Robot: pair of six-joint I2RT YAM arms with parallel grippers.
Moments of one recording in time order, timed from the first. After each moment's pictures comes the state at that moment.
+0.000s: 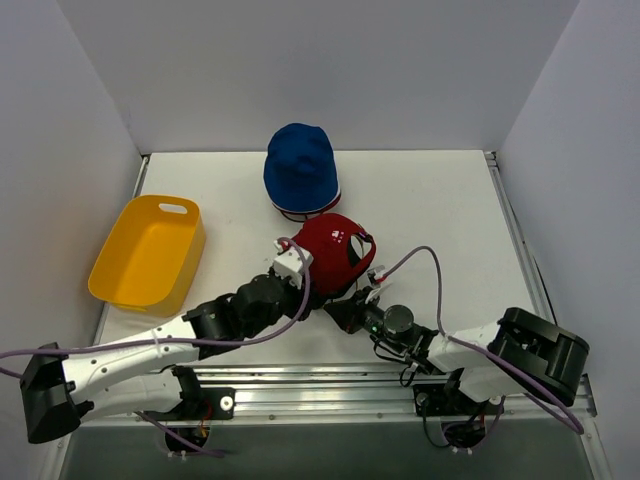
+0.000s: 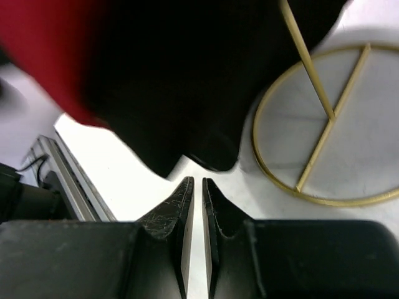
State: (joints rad) left arm -1.10 0.97 0.70 -0.07 -0.39 -0.35; right arm 0.98 1.35 0.11 1.07 0.13 0.66
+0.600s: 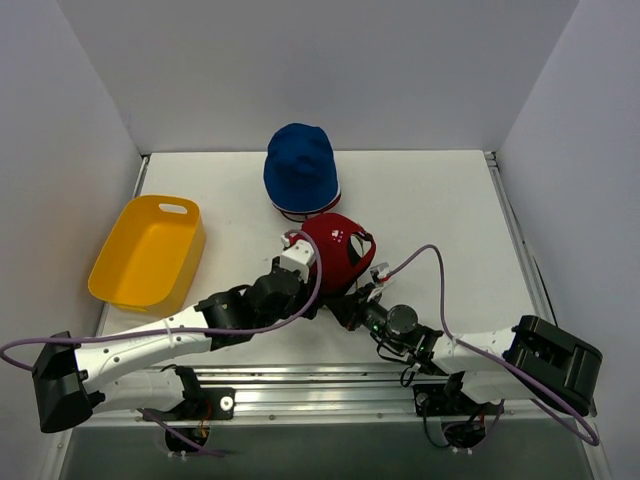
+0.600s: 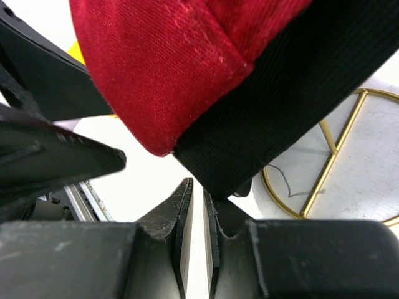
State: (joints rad) left arm -1.11 1.13 0.82 -0.23 -0.40 -0.42; right arm 1.00 1.23 0.13 1.03 0.18 0.61
